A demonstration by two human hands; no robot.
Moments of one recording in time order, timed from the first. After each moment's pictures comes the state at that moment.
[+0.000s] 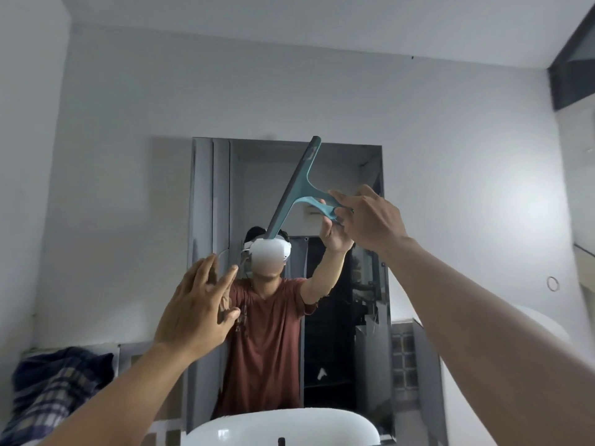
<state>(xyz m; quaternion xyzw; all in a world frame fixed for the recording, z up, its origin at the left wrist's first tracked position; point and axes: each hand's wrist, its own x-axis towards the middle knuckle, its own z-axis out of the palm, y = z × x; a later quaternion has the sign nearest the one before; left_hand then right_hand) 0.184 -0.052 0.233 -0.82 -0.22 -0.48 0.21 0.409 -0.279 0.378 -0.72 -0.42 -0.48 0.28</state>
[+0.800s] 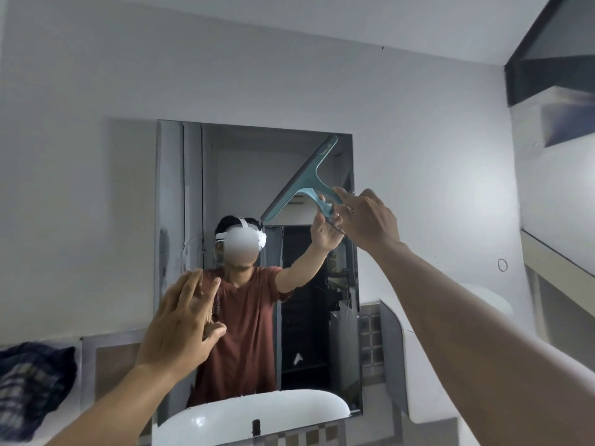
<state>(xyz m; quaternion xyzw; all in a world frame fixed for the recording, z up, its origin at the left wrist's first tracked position) 0.201 -0.056 0.185 -0.84 -0.18 -0.47 0.20 0.424 -0.313 0.351 -0.75 -0.35 -0.43 0.35</state>
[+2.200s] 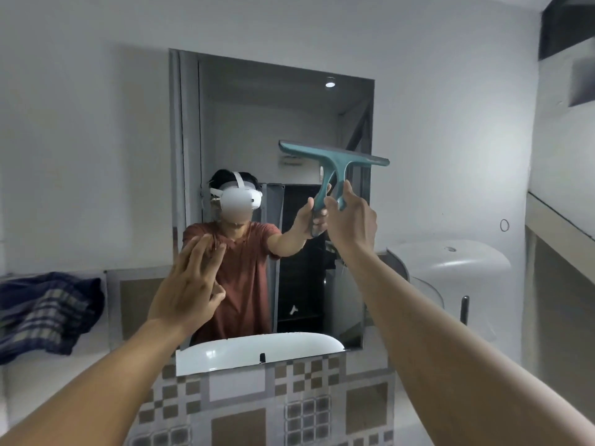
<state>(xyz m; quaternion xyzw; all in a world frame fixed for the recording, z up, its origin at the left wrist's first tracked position) 0.176 -0.054 0.153 -0.87 -0.18 -0.41 0.20 0.361 -0.259 0.263 -0.72 -0.28 -0.35 0.53</state>
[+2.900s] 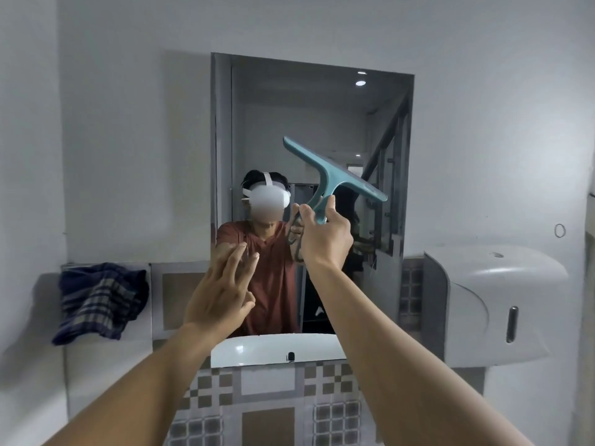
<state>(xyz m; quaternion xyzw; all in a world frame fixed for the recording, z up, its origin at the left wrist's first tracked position) 0.171 -0.048 0.136 -0.87 -0.19 -0.39 0.23 0.291 -0.185 0.236 -0.60 -0.25 -0.12 0.75</state>
